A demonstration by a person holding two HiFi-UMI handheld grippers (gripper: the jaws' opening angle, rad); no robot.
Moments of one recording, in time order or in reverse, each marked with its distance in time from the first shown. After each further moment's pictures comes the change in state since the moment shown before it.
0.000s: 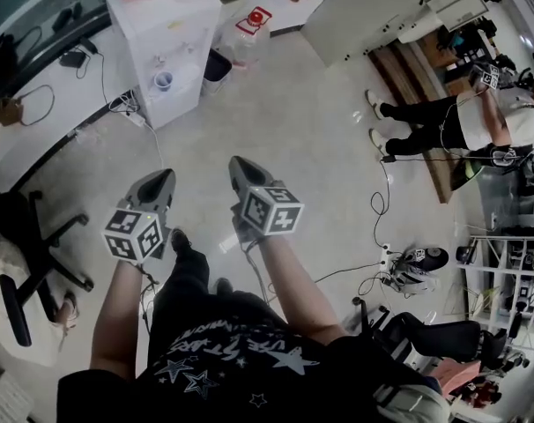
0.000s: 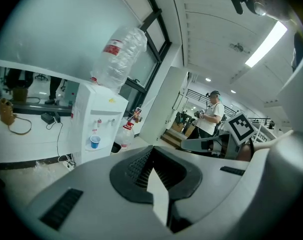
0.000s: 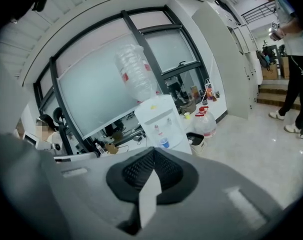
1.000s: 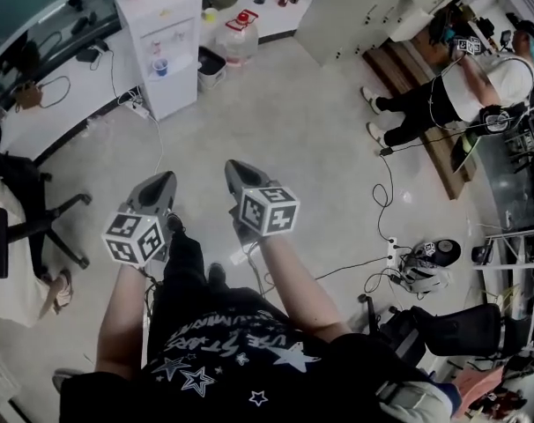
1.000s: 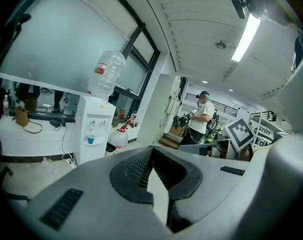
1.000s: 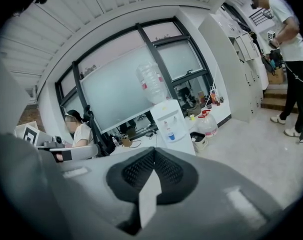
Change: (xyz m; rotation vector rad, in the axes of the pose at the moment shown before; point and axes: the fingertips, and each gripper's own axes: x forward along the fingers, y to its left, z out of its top) left arm -0.115 -0.202 -0.090 0.069 -0.093 0.054; right arm -0.223 0.011 -0.087 -0.076 -0.040 0.116
